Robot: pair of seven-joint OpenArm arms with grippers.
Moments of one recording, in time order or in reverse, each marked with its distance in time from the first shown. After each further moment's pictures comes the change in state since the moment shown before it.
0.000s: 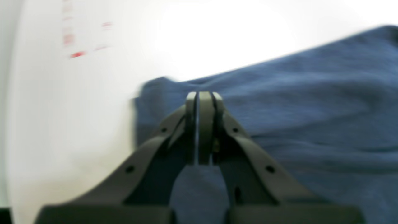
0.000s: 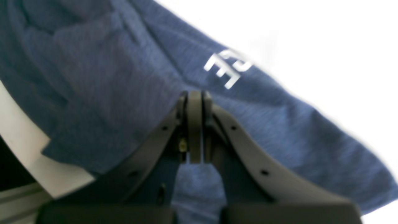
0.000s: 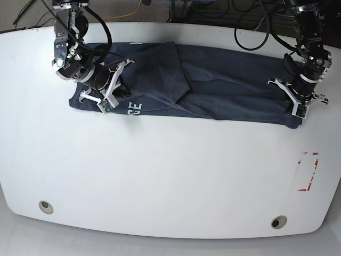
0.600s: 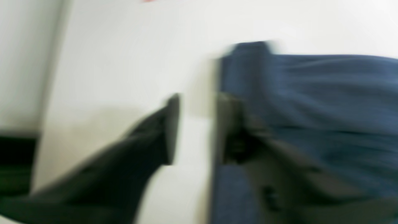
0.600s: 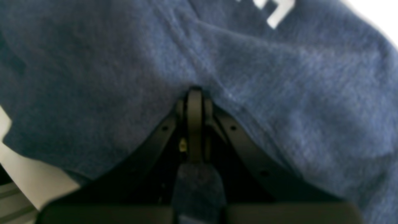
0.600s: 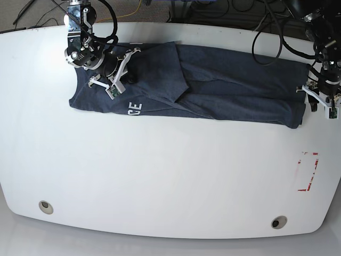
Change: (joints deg) left arm -6.4 1.6 -13.5 -4.4 0.1 0.3 12.1; right arm -2.1 -2.5 -1.6 -12.5 -8.7 0.4 12.0
